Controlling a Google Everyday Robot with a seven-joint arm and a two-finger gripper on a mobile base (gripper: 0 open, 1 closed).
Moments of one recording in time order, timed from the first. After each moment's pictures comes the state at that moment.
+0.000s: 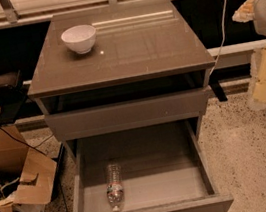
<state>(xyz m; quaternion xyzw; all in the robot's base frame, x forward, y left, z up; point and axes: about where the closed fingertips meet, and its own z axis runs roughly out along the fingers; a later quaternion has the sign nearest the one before) 0.438 -0.214 0.984 -0.60 0.78 -0.04 0.17</state>
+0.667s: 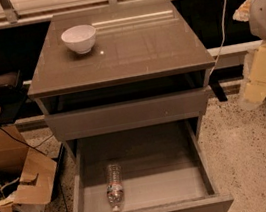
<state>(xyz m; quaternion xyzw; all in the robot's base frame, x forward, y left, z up) 0.443 -0.210 0.984 -0.58 0.79 -0.06 0.18</state>
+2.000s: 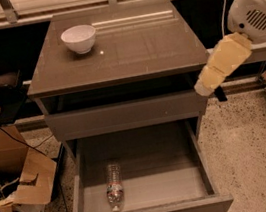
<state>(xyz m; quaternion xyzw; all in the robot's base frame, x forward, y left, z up) 0.474 -0.184 0.972 -0.41 0.88 0.03 0.23</state>
